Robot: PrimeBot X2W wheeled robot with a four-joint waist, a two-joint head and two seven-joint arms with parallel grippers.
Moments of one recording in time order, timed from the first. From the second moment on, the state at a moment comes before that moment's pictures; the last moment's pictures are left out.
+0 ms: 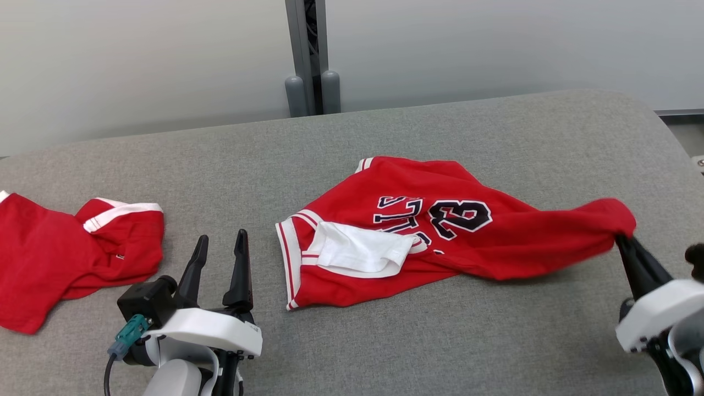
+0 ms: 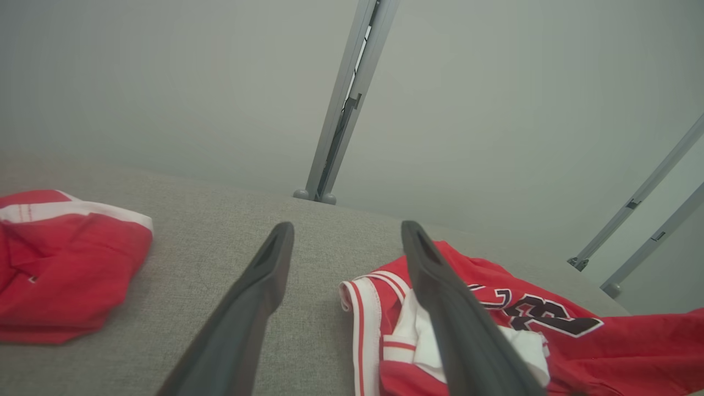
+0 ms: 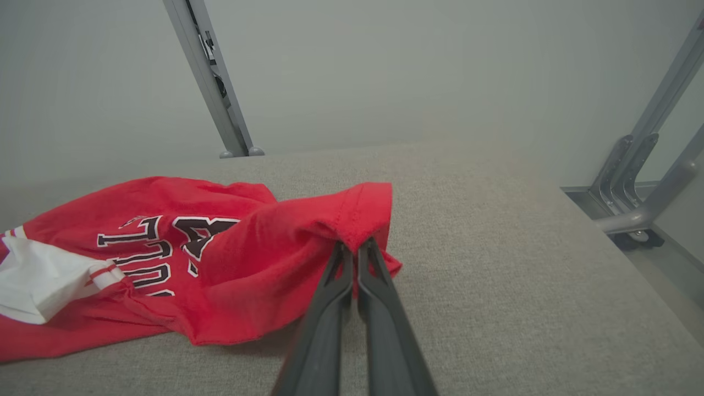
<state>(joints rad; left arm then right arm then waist) -0.19 0.05 -0.19 0.35 -0.50 0.02 -0.26 -0.23 -0.30 0.06 0.35 0.41 0.13 -0.03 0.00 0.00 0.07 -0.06</state>
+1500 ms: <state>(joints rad) -0.20 0.05 -0.31 0.38 -0.53 0.01 -0.26 -0.09 -0.13 0.03 0.22 0.26 0.13 -0.16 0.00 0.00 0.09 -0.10</state>
